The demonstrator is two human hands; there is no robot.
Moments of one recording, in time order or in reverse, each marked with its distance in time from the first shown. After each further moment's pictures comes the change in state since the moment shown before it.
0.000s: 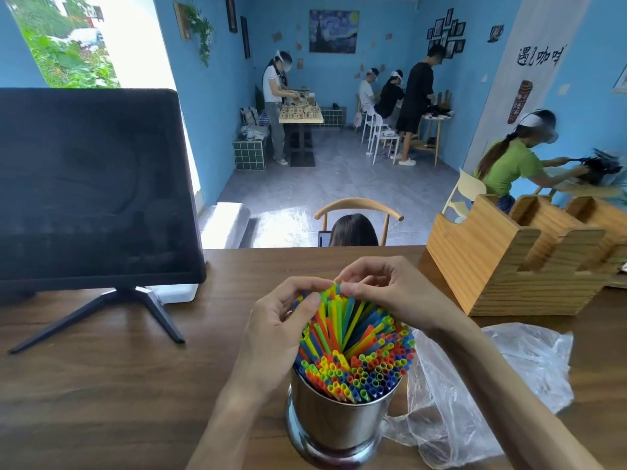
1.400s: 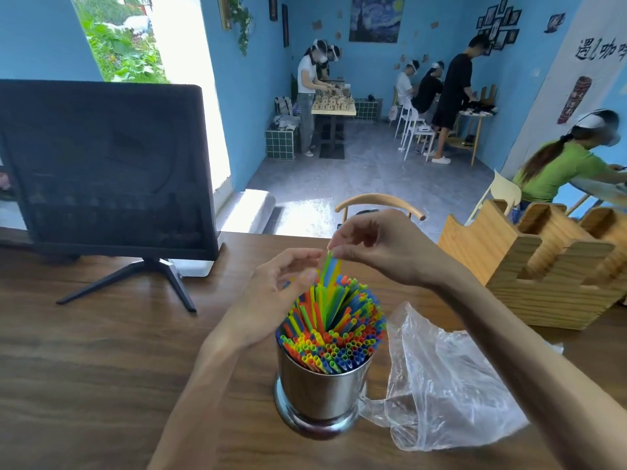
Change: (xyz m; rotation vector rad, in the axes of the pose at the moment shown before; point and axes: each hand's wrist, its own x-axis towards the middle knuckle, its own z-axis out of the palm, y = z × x) left_hand 0.008 0.027 0.002 0.234 -0.036 -0.011; right_hand 0.019 -0.044 -0.037 -0.228 -0.072 -0.342
